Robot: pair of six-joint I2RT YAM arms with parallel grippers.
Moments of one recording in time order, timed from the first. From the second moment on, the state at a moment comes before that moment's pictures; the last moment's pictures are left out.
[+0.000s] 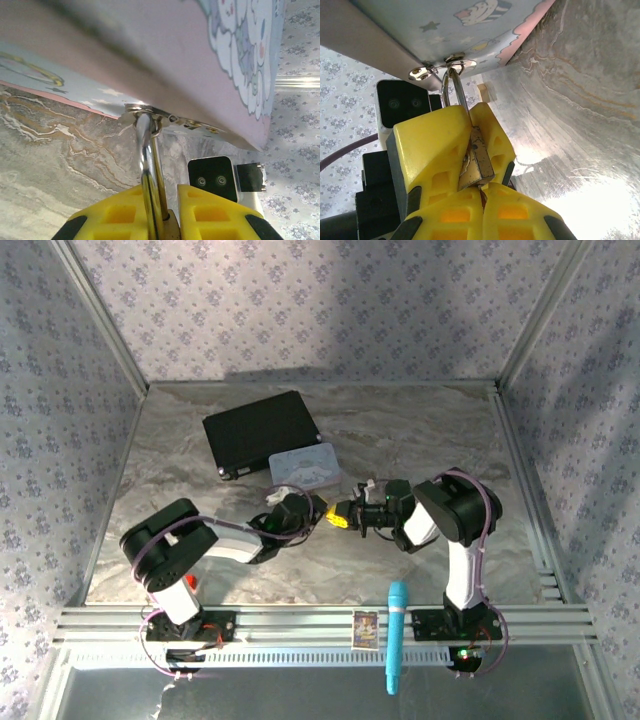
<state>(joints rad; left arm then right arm) -0.92 1.68 0.56 0.63 -0.20 -1.57 0.48 1.98 0.46 1.26 -0.92 1.56</state>
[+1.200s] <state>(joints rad) -0.94 1.66 0.59 0.54 -0.06 -1.55 0.59 1.30 0.66 -0.01 -0.31 0.85</state>
